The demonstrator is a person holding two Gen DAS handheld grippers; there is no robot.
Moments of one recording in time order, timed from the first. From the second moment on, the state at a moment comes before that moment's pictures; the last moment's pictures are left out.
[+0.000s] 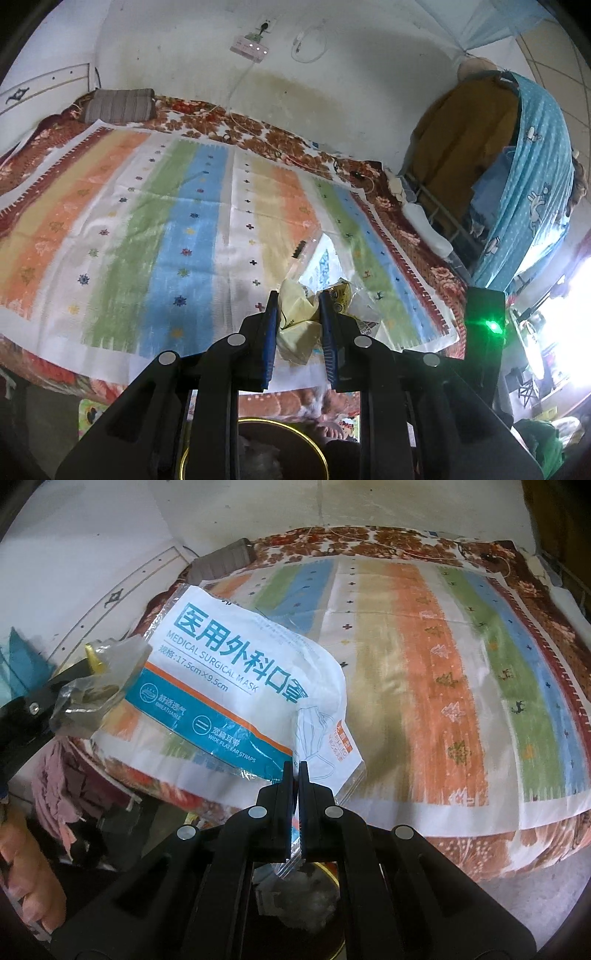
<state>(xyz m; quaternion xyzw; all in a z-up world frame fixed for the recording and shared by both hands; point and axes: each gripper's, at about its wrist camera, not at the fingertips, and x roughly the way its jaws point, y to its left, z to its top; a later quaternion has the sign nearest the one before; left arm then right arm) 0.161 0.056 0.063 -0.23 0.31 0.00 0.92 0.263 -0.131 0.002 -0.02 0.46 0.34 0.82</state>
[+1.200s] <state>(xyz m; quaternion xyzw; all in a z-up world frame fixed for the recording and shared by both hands) 0.077 0.014 -0.007 -0.21 0.40 0.00 0.89 0.132 -0.163 -0.048 -0.03 0.49 0.37 0.79</state>
